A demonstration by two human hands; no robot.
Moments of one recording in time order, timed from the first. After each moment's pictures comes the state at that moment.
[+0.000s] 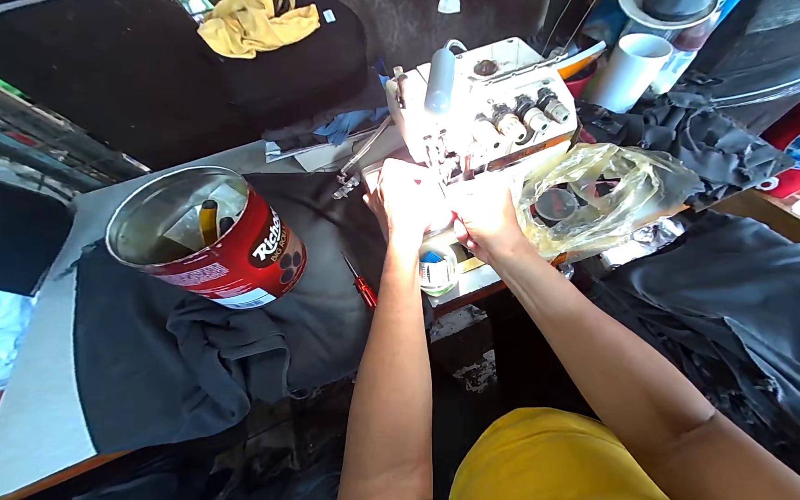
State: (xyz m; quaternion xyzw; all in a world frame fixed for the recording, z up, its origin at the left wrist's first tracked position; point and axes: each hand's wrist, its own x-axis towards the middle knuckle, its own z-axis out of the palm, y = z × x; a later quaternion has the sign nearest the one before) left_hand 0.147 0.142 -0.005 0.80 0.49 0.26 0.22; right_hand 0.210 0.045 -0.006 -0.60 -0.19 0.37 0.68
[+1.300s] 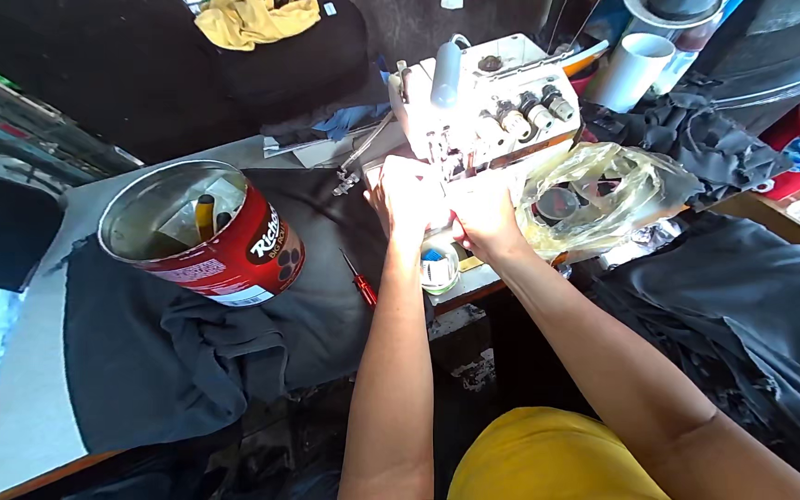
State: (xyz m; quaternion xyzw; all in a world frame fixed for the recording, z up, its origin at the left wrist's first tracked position) left_hand 0.145 0.140 -0.002 0.80 0.48 0.26 0.24; right_hand 0.207 0.049 -0.012 -0.63 -0.20 0.35 0.66
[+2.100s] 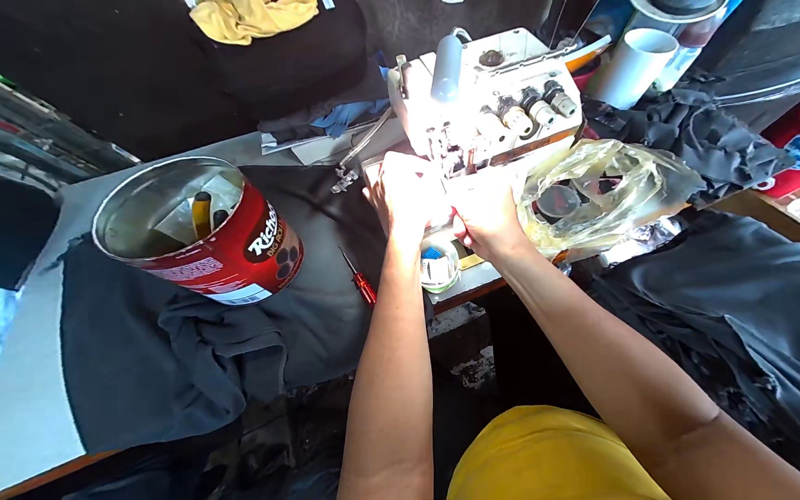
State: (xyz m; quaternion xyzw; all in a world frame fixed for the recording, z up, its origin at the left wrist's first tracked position) left_hand 0.146 0.141 -0.002 0.80 0.49 0.25 0.24; right_hand 0.208 0.049 -0.011 -0.62 -0.21 0.36 0.67
